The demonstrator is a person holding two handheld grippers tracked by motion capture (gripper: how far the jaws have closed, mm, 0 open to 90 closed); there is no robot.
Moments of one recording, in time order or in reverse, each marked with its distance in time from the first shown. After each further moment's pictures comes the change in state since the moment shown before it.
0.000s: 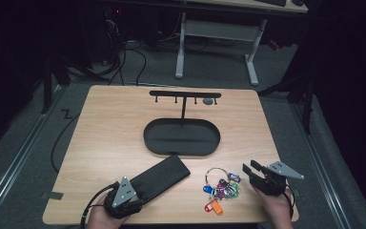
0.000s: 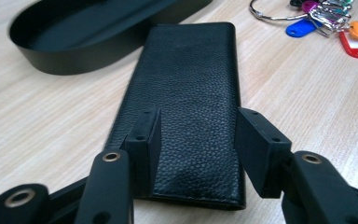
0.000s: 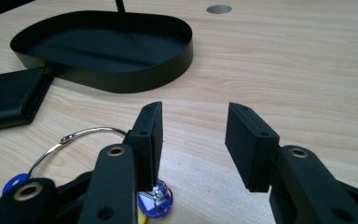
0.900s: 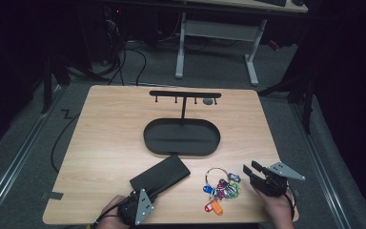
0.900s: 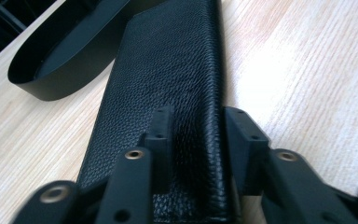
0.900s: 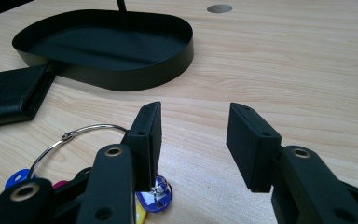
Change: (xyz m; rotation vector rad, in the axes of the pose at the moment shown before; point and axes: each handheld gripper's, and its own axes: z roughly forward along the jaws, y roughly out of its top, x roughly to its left) left arm -0.034 -0.011 0.026 0.060 0.157 0.307; right arm 0.000 -0.001 -0.003 -0.001 0.006 -0.004
